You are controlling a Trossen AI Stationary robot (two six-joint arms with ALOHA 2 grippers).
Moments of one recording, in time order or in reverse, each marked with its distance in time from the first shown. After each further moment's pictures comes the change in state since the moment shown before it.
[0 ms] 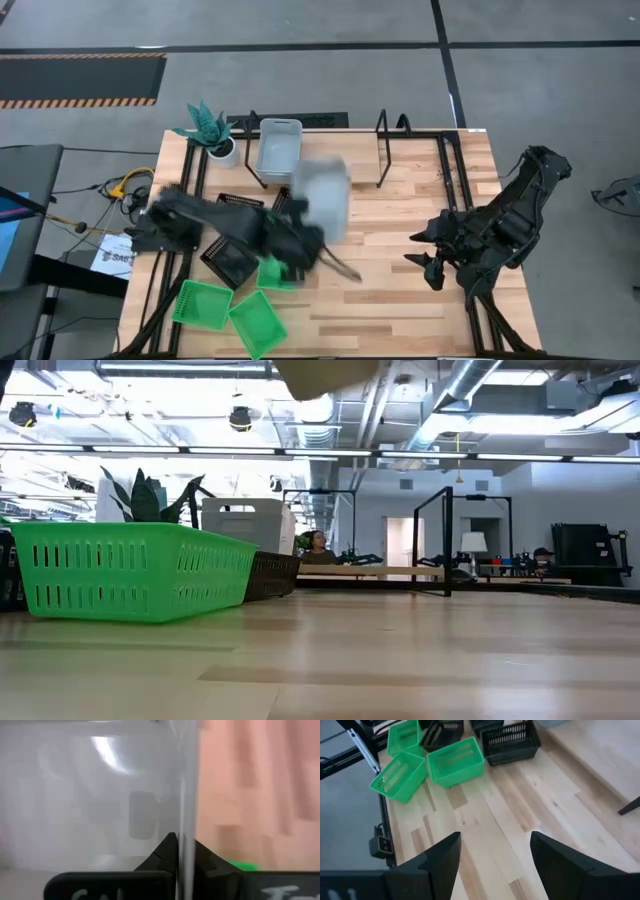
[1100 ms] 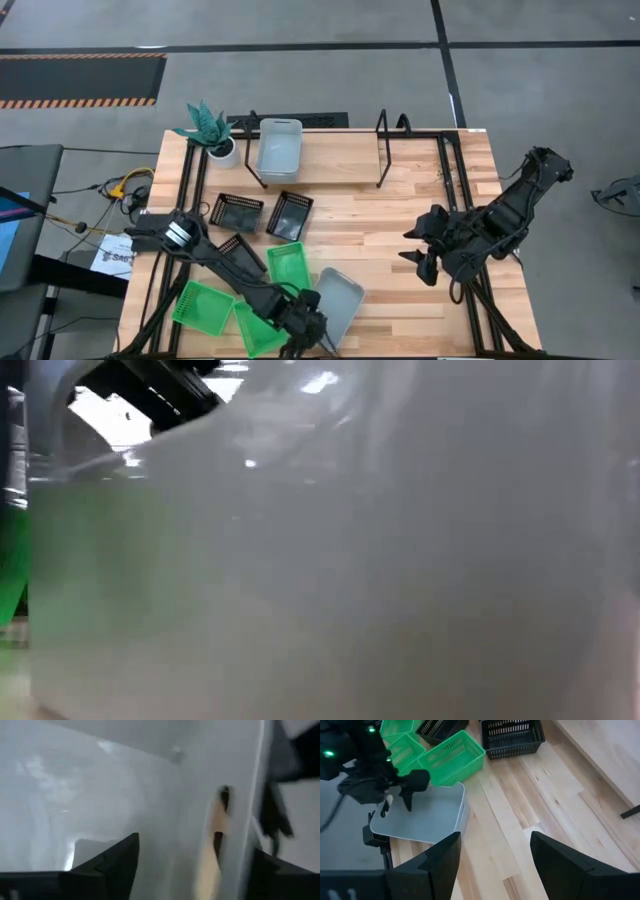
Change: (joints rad) left arm -0.241 0.222 -0.653 0.975 0.427 -0.155; right arm -0.114 0.000 0.000 0.050 -0.148 -0.169
